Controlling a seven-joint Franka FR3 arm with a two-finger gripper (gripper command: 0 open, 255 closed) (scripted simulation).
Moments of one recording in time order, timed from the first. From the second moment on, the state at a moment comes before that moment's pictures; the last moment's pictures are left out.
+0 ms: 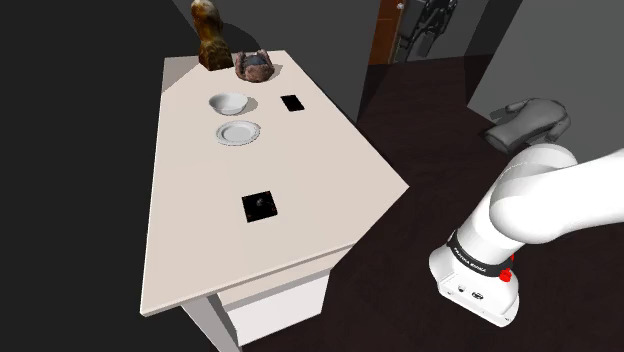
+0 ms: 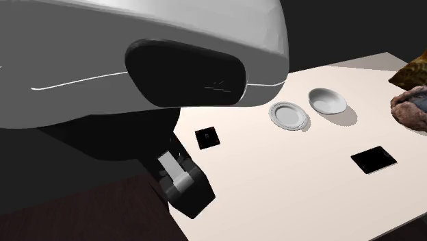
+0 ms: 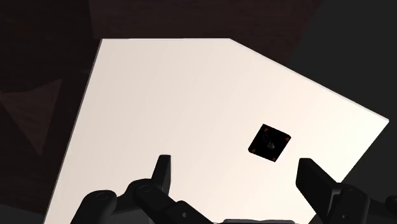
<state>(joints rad) -0.01 -0.82 -0.03 -2.26 0.04 1.54 0.01</state>
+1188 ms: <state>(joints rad) 0.04 -0.47 0.13 -2.42 0.12 2.03 0.15</state>
